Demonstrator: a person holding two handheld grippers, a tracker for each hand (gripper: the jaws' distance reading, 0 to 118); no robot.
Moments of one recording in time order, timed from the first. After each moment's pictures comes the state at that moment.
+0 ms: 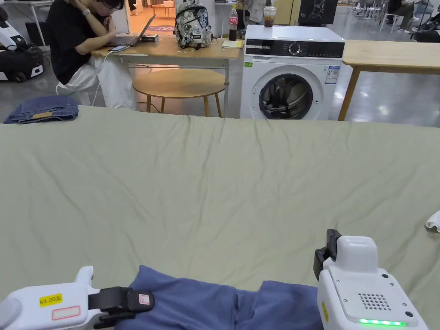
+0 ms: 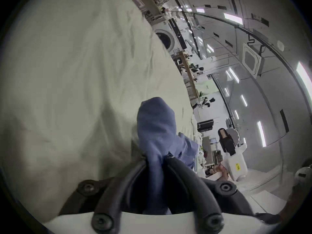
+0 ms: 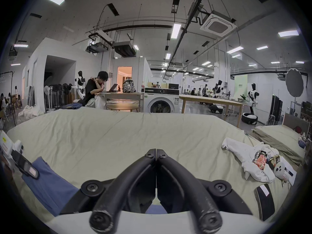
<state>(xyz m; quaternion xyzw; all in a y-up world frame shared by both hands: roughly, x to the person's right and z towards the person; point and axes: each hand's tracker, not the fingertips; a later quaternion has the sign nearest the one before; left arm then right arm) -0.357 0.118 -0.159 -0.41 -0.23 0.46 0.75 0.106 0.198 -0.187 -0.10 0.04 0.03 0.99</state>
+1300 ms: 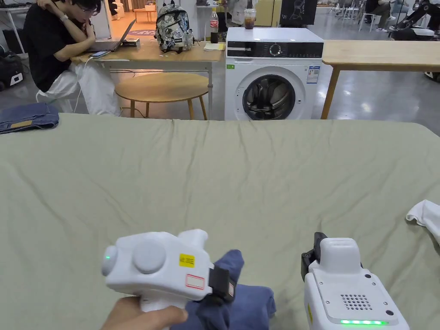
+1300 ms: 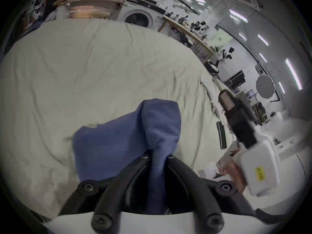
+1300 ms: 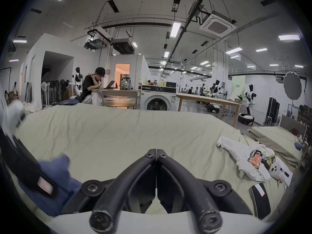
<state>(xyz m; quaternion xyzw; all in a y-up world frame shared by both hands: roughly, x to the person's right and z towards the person) -0.136 0.214 -0.225 -0.52 -0.22 0.18 0.81 0.113 0.194 -0.182 -0.11 0.03 0.04 0.99</state>
